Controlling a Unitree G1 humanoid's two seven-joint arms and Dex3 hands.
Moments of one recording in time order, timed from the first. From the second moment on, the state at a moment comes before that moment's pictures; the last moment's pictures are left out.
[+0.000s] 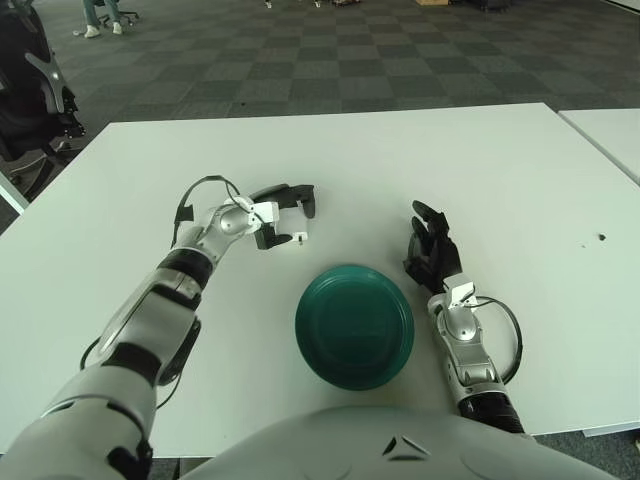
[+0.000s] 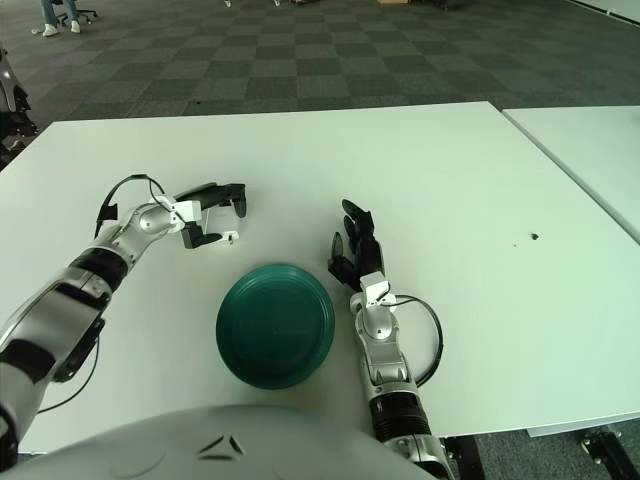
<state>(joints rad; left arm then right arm) -0.57 0.40 -0.37 0.78 0.29 -0.48 -0.37 0.08 0.04 0.07 0.25 -0.11 -0.28 -0.13</state>
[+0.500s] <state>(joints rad) -0.37 0.41 -0.27 0.21 0.15 -0.28 -0.46 0.06 0.04 0.08 0.29 -0.11 -0.32 -0.11</state>
